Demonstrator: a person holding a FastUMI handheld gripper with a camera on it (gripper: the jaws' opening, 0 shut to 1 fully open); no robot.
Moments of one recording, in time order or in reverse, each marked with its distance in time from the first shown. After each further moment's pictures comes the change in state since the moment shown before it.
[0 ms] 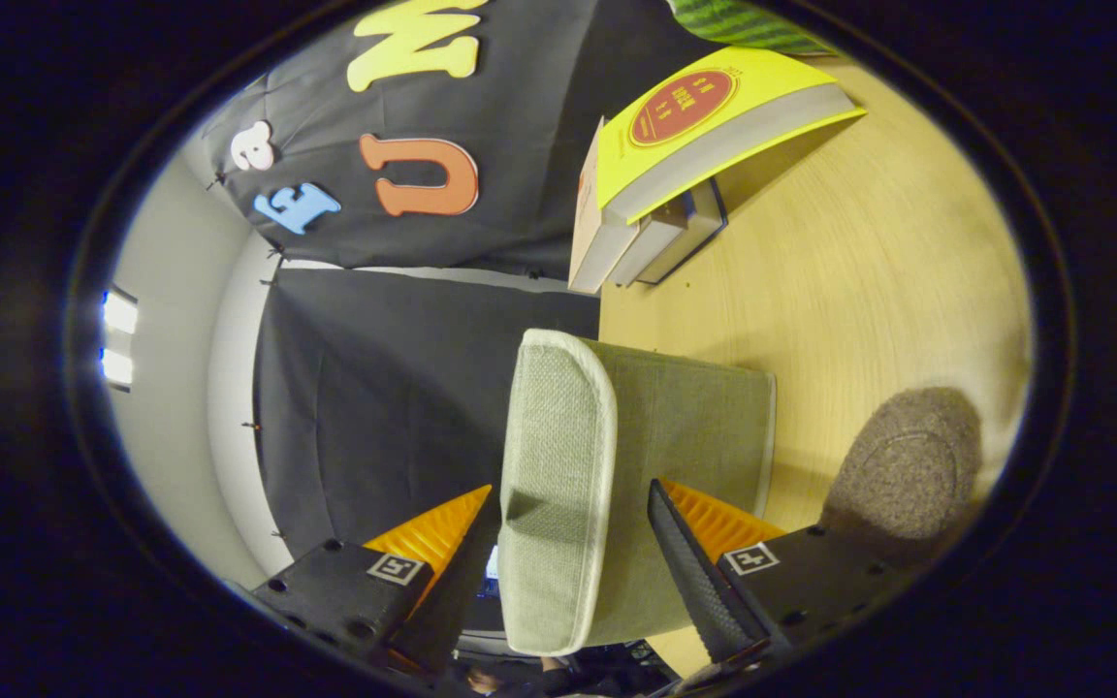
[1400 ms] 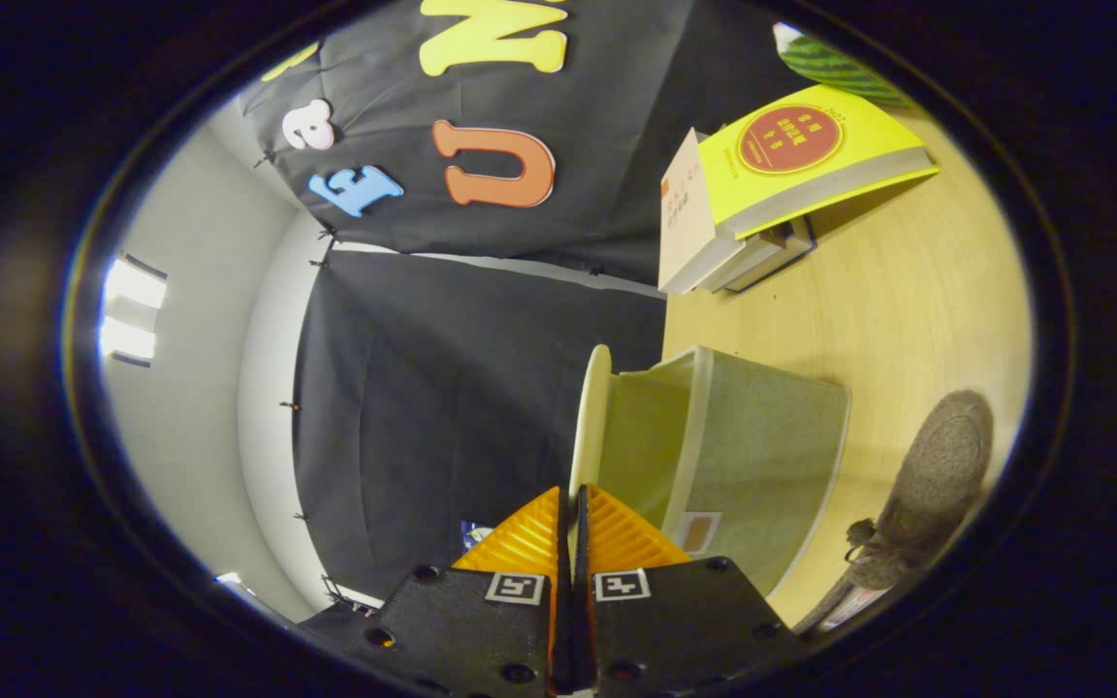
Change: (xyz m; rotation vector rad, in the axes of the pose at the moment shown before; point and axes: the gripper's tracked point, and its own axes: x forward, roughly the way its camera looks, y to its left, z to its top) arm -0.015 0.102 -0.013 -0.086 0.006 0.091
